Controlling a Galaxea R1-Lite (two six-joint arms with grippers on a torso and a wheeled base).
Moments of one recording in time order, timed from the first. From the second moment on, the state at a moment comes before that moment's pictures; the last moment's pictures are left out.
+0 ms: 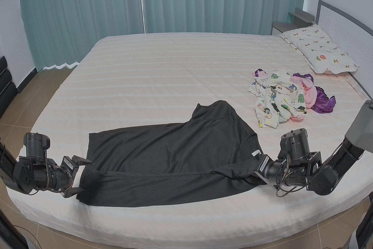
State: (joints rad) left arm 0.13 1.78 -0.38 -0.56 -0.34 -1.00; right arm 0.46 2.00 -0.56 -0.75 0.04 1.00
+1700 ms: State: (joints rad) left arm 0.14 1.84 -0.39 -0.57 -0.34 -0.99; right arm 0.36 1.91 -1.17 0.27 0.15 0.79
